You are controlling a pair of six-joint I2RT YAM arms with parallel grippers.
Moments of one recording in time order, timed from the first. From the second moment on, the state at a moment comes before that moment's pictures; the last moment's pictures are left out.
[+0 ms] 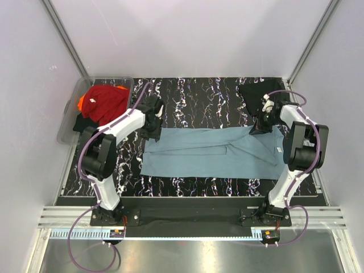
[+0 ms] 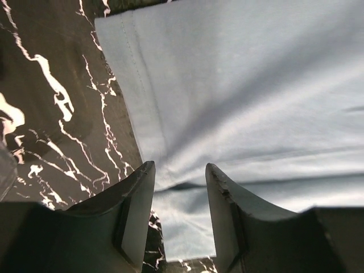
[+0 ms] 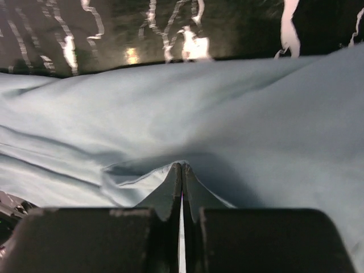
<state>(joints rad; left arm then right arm) -0.41 1.84 1.34 -0.80 -0.11 -0.24 -0.18 1.92 1.33 -0.67 -0.45 0.03</state>
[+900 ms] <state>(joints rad) -0.58 1.65 1.14 -0.44 0.36 -0.50 0.09 1.21 0.85 -0.82 -0.25 0.68</state>
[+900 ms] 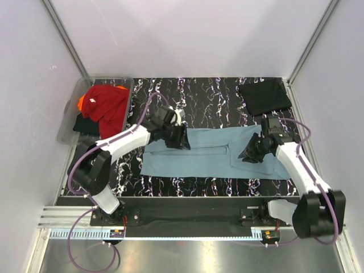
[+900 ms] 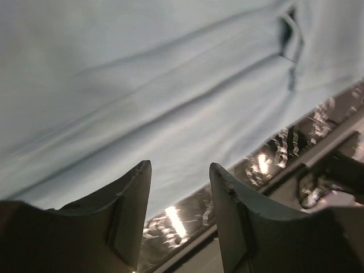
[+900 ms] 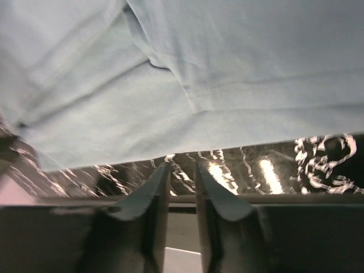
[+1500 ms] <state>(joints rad) -0.90 1.97 1.27 -0.01 0.37 -0.74 -0.36 1.32 0.92 -0.88 -0.02 0.74</state>
